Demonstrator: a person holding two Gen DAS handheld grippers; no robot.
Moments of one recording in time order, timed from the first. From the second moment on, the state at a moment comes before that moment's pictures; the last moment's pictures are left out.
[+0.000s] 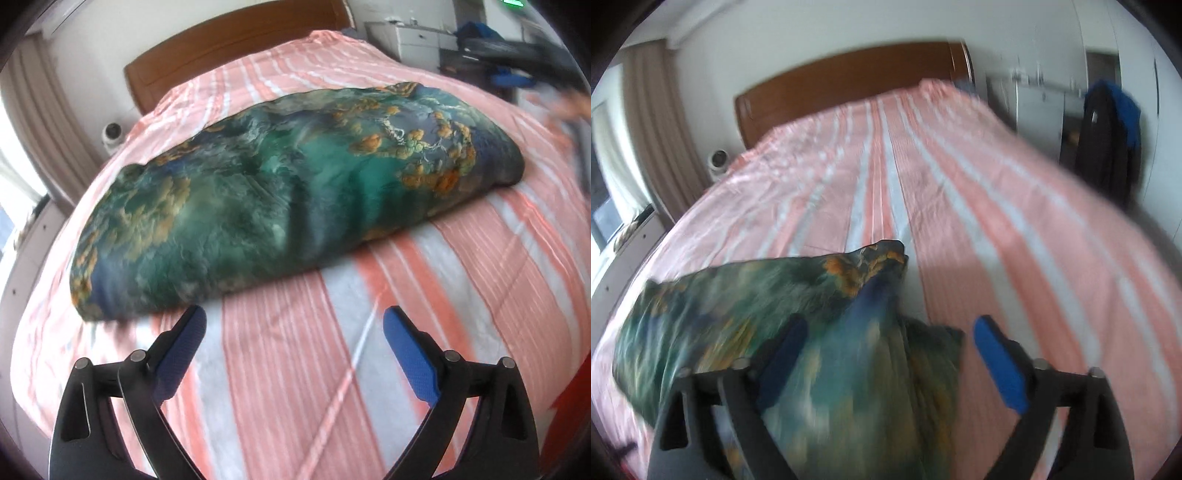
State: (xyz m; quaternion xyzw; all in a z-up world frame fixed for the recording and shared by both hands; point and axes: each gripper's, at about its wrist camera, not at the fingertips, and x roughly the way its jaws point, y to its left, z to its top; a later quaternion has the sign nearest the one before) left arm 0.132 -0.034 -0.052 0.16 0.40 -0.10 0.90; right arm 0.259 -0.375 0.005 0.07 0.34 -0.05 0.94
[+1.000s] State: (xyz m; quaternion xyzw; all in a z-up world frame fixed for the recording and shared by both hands) left arm 0.108 -0.037 -0.108 0.10 0.44 -0.10 0.89; right arm 0.093 -0.321 -0.121 0.00 0.37 -0.04 0.93
